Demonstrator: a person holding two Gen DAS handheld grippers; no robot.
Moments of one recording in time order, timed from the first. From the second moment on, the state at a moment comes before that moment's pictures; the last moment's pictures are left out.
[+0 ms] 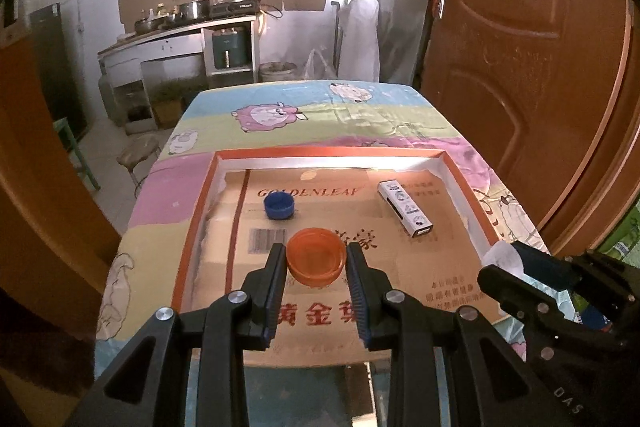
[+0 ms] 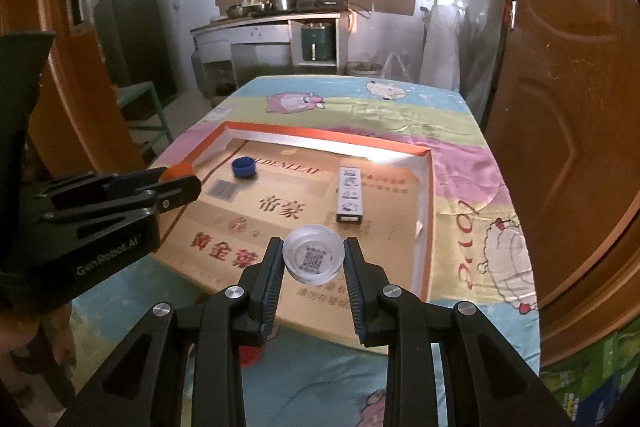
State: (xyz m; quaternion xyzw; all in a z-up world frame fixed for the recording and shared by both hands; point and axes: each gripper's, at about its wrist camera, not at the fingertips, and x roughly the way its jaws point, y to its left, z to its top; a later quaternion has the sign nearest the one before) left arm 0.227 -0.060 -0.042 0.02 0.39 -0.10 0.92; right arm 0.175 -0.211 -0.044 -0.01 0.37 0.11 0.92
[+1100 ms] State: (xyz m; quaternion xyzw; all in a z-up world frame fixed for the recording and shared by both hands) left arm 0.325 -0.103 -0.079 0.04 0.44 -0.11 0.89; right arm 0.304 -0.268 -0.081 0.00 0.44 0.10 0.89
